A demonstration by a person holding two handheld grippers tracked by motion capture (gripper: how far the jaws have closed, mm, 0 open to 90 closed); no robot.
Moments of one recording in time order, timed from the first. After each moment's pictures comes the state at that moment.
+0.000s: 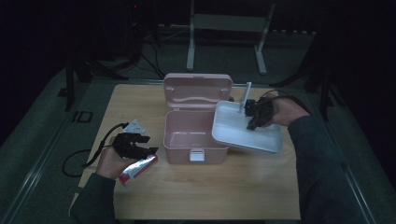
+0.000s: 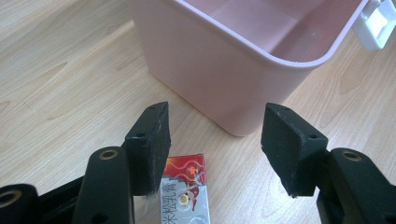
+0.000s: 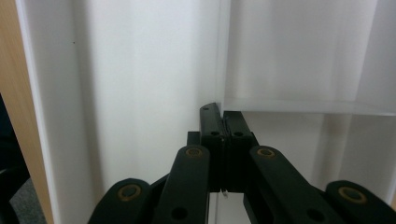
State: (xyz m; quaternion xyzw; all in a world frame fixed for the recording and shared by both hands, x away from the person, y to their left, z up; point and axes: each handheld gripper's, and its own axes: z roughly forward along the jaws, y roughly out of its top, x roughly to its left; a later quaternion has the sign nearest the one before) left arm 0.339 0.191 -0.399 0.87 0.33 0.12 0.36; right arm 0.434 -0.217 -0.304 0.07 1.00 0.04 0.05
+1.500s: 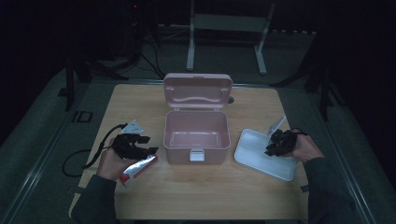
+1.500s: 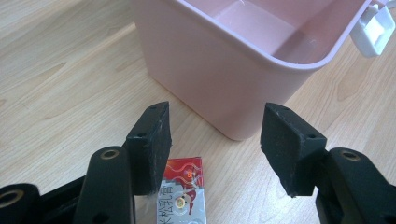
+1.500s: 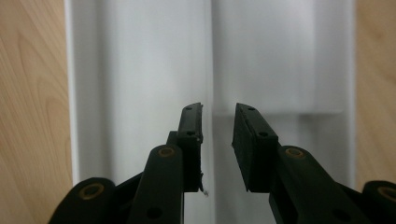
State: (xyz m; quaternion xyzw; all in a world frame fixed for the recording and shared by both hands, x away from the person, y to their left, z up) left arm 0.337 0.193 -0.403 0.86 0.33 0.12 0.37; right arm 0.410 -0.332 -0.429 0.21 0.97 0.15 0.06
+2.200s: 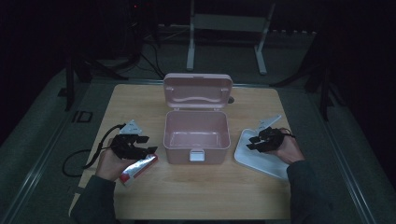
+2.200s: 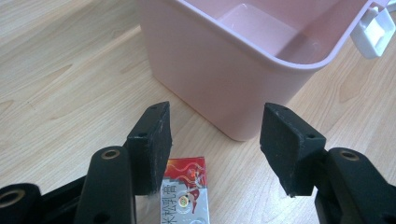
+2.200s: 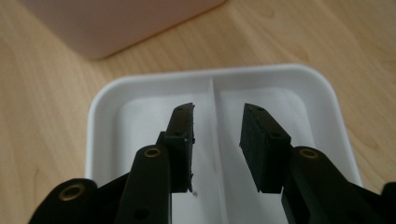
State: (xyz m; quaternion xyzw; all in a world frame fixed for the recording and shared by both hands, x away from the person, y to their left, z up) left arm 0.335 0.196 -0.403 0.85 0.34 0.12 0.38; right arm 0.415 -0.296 -0.440 0.23 0.92 0.28 0.10
